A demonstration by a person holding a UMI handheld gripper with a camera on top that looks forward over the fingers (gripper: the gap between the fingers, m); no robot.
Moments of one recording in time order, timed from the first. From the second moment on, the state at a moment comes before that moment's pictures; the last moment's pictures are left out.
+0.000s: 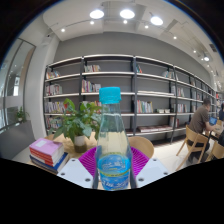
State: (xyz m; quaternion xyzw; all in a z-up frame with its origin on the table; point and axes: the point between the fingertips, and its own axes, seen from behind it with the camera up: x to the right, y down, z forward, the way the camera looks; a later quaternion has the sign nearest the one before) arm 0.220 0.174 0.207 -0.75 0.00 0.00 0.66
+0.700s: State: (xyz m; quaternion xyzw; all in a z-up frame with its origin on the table) arm 0.264 0.157 0.089 -0.79 0.08 -0.01 0.61
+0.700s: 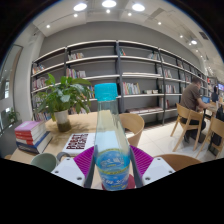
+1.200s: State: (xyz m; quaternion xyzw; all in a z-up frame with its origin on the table) arm 0.207 -0.002 0.078 -0.85 0.08 -0.06 0.51
